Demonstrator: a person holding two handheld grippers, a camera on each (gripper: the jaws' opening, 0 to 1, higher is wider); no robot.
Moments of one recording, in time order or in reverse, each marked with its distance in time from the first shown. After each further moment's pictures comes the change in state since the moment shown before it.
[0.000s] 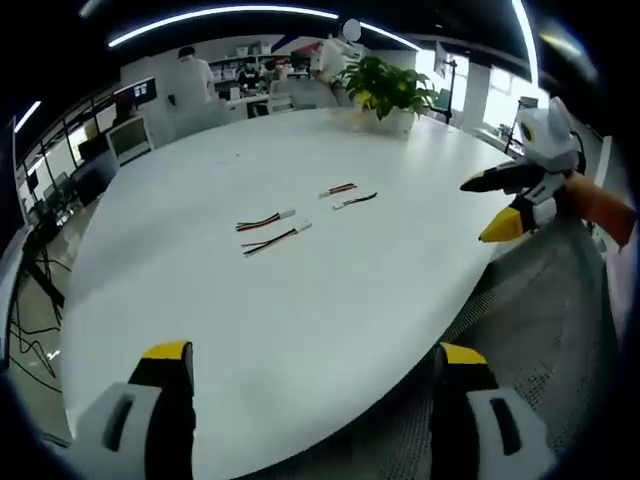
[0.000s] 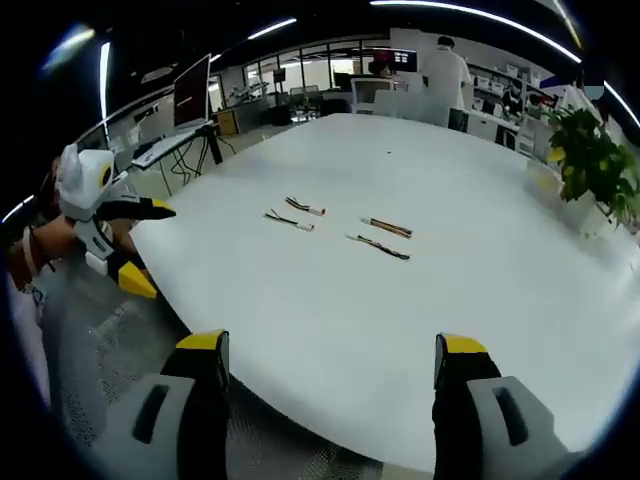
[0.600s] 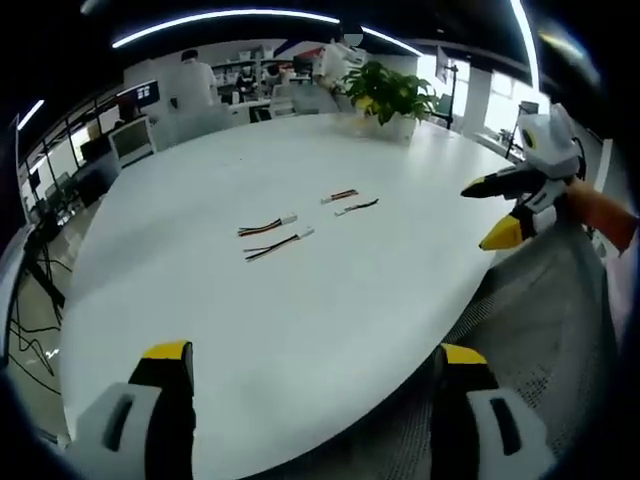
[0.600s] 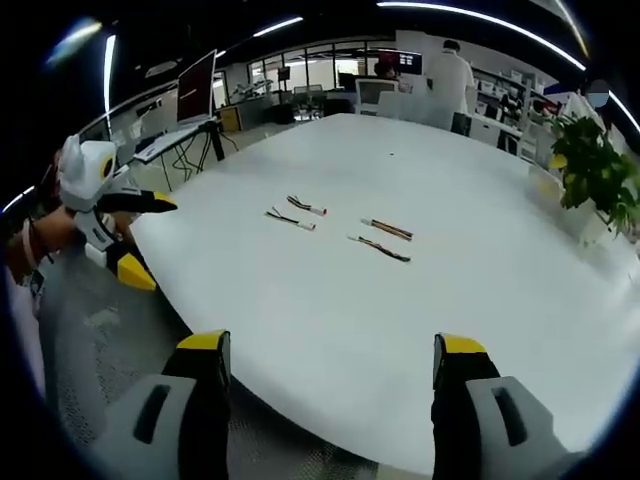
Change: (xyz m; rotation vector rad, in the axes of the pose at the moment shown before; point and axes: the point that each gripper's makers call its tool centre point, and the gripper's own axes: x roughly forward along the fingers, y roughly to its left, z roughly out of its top) left arm -0.001 0.001 0.004 -0.010 -0.025 0.002; right arm -0.001 0.000 0.001 -0.030 -0.002 -0.008
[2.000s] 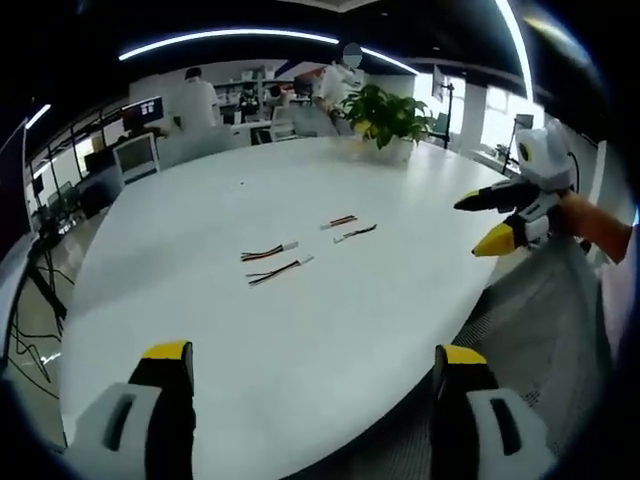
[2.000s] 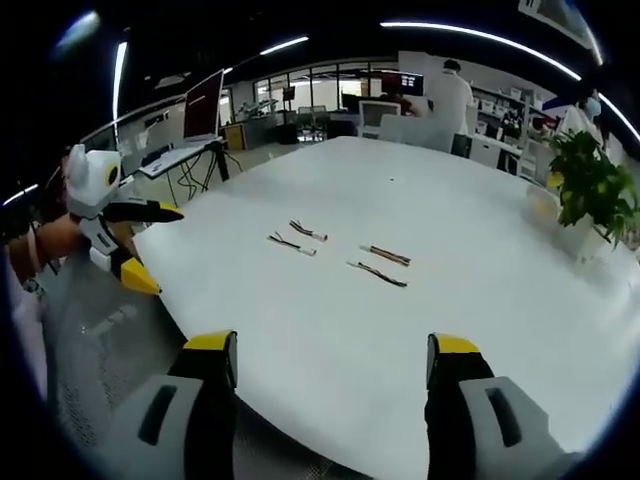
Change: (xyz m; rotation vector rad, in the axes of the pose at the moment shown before) left arm -0.007 0.002 0.019 -0.011 -0.103 -0.005; right arm -0.009 -0.001 0.021 -0.011 -0.104 0.009
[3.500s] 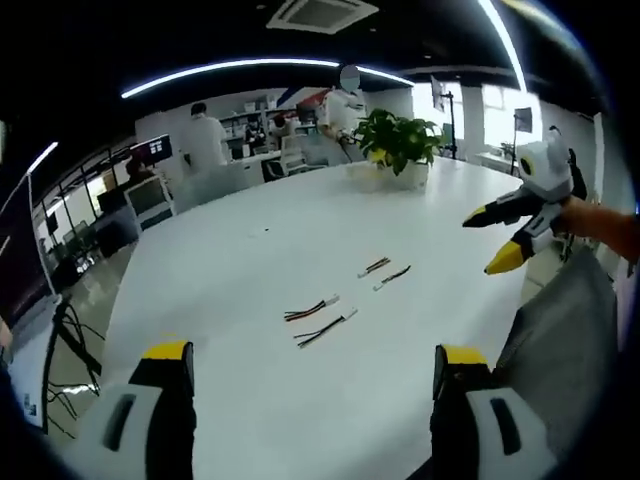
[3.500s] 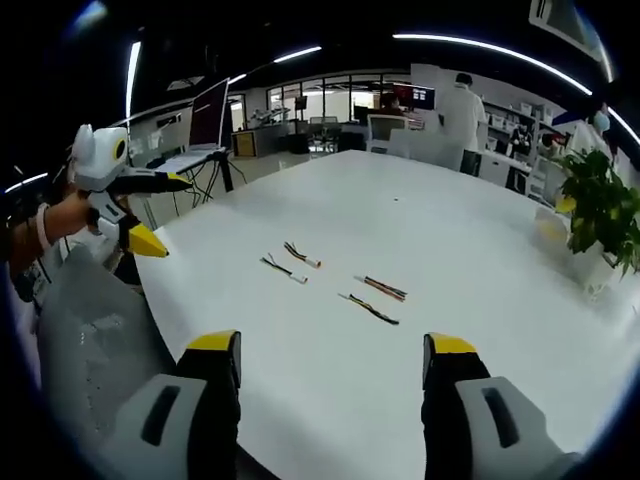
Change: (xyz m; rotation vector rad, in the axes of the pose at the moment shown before) left arm 0.007 0.048 0.065 0.185 -0.098 0.126; right arm 0.024 -0.017 0.034 -0.058 -0.048 0.036
